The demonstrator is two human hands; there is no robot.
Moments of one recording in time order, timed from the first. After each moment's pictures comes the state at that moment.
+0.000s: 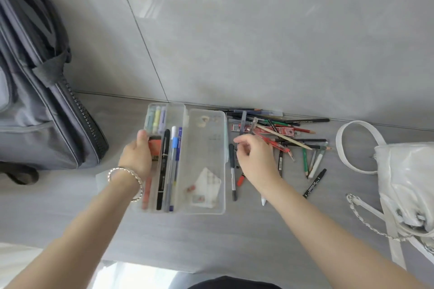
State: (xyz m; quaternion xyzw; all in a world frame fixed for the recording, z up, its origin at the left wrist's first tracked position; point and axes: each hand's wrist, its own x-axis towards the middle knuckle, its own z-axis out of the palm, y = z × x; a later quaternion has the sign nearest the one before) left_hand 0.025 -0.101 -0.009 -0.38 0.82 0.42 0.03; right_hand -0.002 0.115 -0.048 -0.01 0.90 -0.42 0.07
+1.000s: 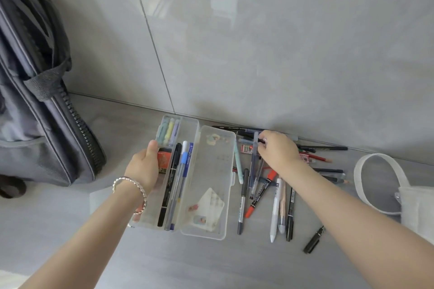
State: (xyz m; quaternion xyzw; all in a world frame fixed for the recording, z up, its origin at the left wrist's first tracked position) left_hand -0.010 -0.116 -0.025 -0.40 0.80 0.44 0.10; right_hand -0.113 0.131 -0.071 -0.08 0.98 -0.13 0.13
